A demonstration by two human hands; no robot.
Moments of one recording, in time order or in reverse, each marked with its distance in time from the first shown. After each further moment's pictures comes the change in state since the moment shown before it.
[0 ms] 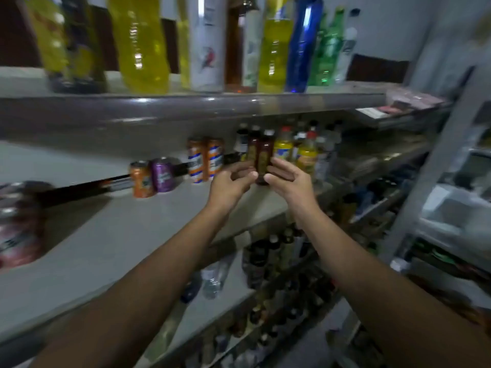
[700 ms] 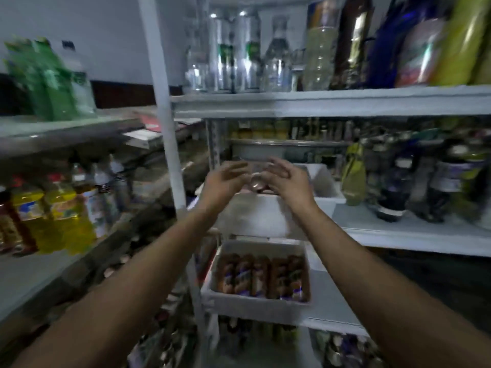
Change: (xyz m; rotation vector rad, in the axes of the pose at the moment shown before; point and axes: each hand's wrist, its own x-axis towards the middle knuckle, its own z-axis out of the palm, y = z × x) left_hand -0.094 0.062 0.438 -0.048 -0.745 0.235; right_hand -0.186 -0.106 -0.418 -0.124 0.708 -0.153
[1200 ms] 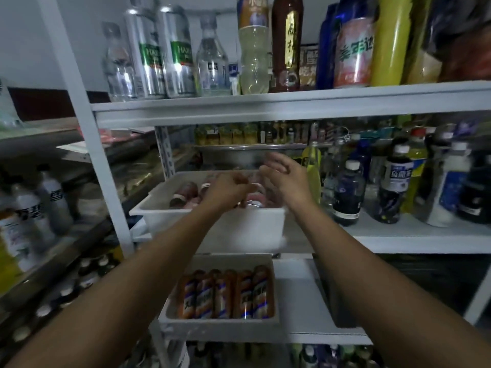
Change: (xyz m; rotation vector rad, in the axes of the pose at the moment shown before) left_hand 0.064 0.004 0.129 0.319 -0.242 -0.089; right_hand 0.037 -0.009 -0.114 -0.066 0.191 -0.040
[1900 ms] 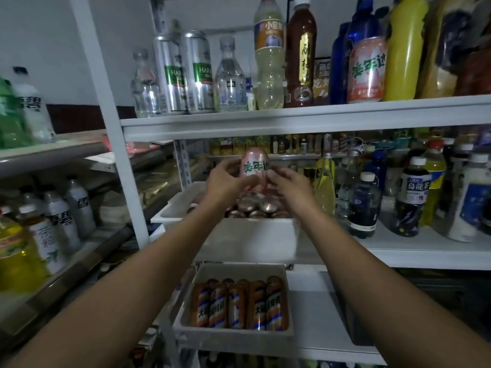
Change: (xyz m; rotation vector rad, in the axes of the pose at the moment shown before) left_hand -0.008 0.016 -0.031 -0.318 0.256 0.016; right_hand 0.010 0.002 0.019 -0.042 -0.044 0.082
